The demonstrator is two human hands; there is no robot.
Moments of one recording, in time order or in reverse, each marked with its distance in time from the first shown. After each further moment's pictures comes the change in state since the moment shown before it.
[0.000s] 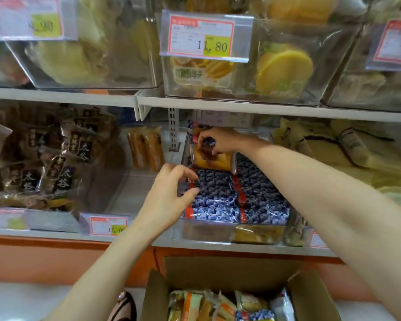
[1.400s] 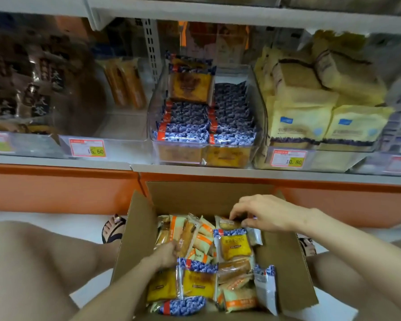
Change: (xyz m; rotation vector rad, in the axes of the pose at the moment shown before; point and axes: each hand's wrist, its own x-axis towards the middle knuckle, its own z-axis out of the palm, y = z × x) left_hand -0.217 -0.121 0.202 0.123 -0.961 -0.617; right_hand -0.305 -0.028 0.142 0.067 -0.366 -0.067
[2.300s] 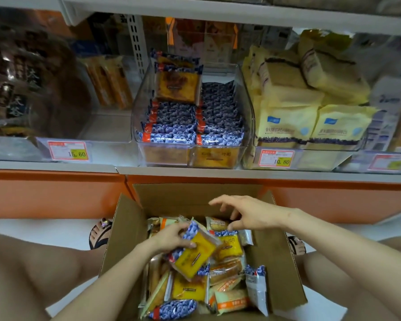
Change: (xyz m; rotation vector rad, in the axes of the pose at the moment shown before) left_hand 0.000 0.049 -0.038 -0.313 -0.063 0.289; right_hand 0.011 0.013 0.015 0.373 -0.043 0.084
